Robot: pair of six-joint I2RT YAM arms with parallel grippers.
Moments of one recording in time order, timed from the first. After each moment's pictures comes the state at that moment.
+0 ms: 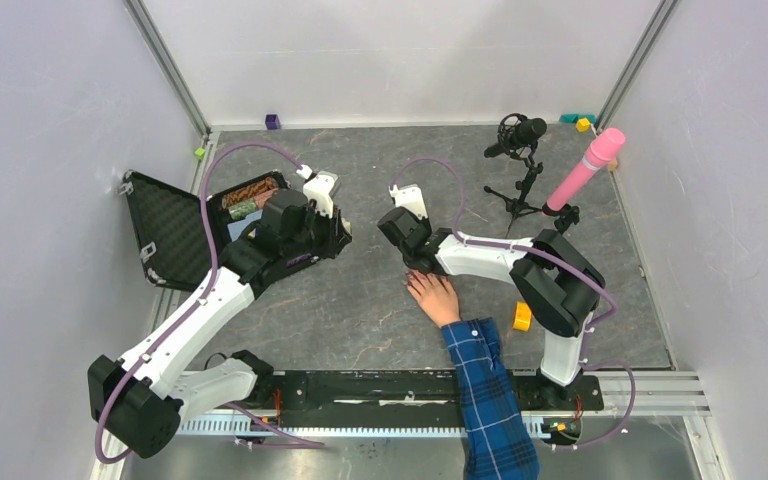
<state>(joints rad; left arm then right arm) -0.53 1.05 0.91 -0.41 0.10 -0.17 0.86 1.86 1.15 -0.17 0.66 0.39</state>
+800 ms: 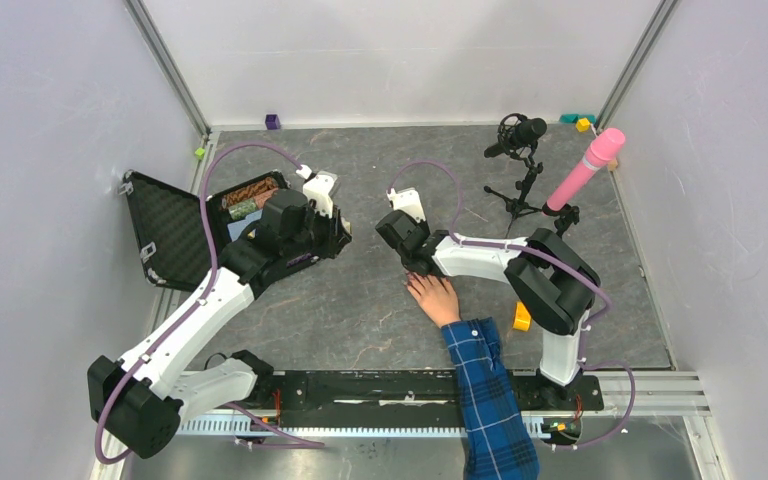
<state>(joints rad) -0.53 1.05 0.91 -0.41 0.10 -0.17 0.87 1.88 1.15 -0.17 0.66 0.38</state>
